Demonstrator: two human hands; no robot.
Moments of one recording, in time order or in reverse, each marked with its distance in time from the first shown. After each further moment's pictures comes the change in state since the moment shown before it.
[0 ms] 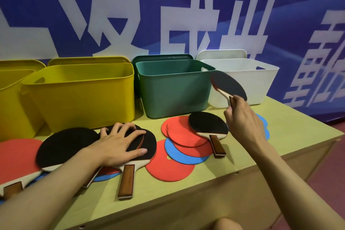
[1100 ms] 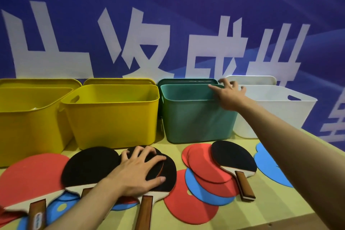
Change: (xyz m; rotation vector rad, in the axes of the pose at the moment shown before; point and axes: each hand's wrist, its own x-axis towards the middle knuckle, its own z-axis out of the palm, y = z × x) left_hand -0.009 0.004 -0.004 -0.120 0.085 -0.025; right_hand 0.203 -0.091 0.061 -0.433 -0.374 -0.403
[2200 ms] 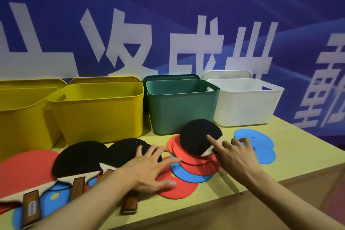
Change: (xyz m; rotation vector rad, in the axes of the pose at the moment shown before) left_hand -0.003 0.074 -0.009 0.124 -0.174 0.248; right_hand -0.250 -0.008 0.066 -0.210 0.130 -0.096
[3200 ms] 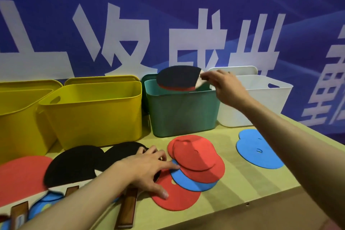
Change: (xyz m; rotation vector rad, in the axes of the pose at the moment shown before) left_hand 0.026 -0.020 -0.022 -0.011 -0.172 0.057; right_hand 0.191 0.068 -0.056 0.577 0.283 0.031
